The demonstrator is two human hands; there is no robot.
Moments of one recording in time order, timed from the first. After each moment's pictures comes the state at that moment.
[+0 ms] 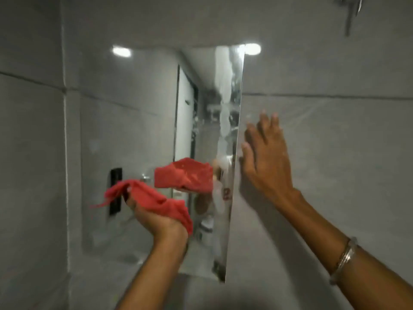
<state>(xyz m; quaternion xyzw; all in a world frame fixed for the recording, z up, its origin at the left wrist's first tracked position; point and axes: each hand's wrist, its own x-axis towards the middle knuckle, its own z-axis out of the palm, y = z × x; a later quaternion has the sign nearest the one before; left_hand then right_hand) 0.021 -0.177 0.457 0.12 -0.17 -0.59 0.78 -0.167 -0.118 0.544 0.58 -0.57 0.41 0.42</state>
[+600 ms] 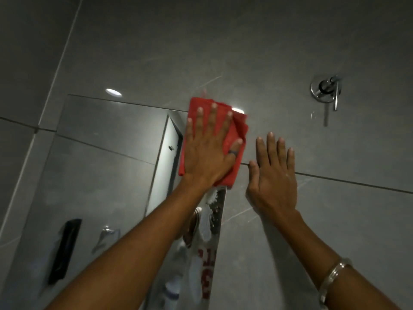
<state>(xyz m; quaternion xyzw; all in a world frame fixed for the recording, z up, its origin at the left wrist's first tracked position) -0.077 -0.254 0.683 0.27 -0.69 0.24 0.63 -0.227 -0.160 0.643 0.47 -0.59 0.35 0.56</state>
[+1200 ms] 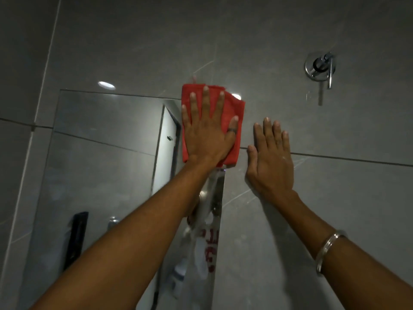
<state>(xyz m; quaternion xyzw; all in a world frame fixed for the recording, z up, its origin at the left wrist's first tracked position) -0.084 -0.250 0.691 0.31 -0.67 0.22 0.63 -0.227 -0.159 0.640 0.47 -0.58 0.37 0.55</state>
